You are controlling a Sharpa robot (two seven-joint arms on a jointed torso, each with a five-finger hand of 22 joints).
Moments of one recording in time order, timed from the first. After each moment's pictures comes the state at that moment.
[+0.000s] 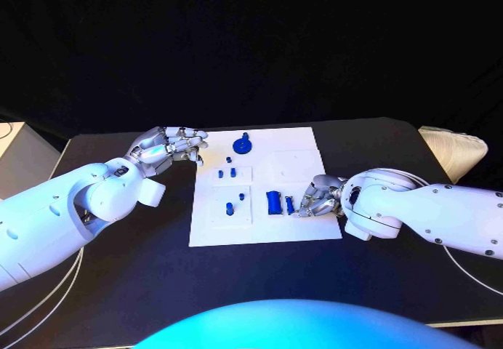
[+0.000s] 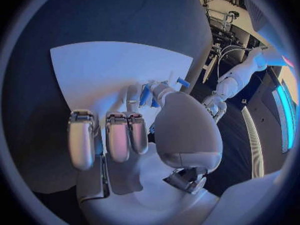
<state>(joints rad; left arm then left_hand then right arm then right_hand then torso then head) 0.81 -0.90 0.40 1.45 -0.30 0.05 0.23 1.36 -0.16 0.52 0.06 0.05 0.93 0.17 0.17 0.40 1.09 0.11 0.32 0.19 1.01 0.04 0.90 0.50 0.17 1.02 0.14 0.63 0.56 1.18 -0.88 -0.19 1.68 -1.05 -0.16 -0.55 1.11 -0.19 0.37 0.22 0.15 1.03 0.06 0.29 0.88 1.46 -0.01 1.57 1.31 1.47 -0.08 1.53 1.31 0.03 1.47 0.02 1.48 1.31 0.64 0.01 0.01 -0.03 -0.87</state>
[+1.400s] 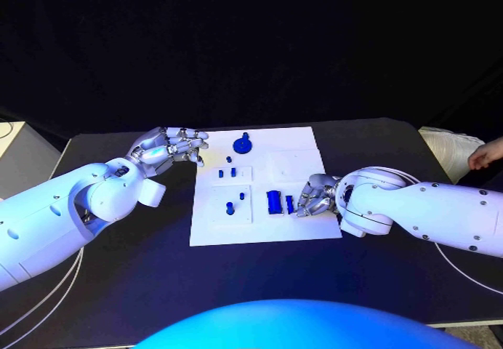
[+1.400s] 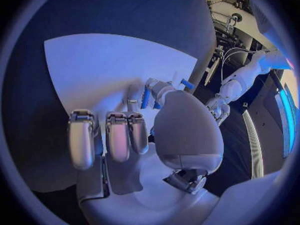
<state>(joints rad) 0.81 -0.90 0.40 1.45 -0.30 0.06 0.23 1.39 -0.15 0.53 0.05 0.05 0.93 0.17 0.17 0.40 1.08 0.11 0.33 0.20 1.01 0.04 0.90 0.50 0.17 1.02 0.13 0.63 0.56 1.18 -0.83 -0.19 1.63 -1.07 -0.14 -0.55 1.16 -0.20 0.41 0.20 0.21 1.03 0.05 0.29 0.89 1.47 -0.02 1.57 1.31 1.46 -0.08 1.53 1.31 0.03 1.47 0.02 1.48 1.31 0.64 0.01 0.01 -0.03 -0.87</state>
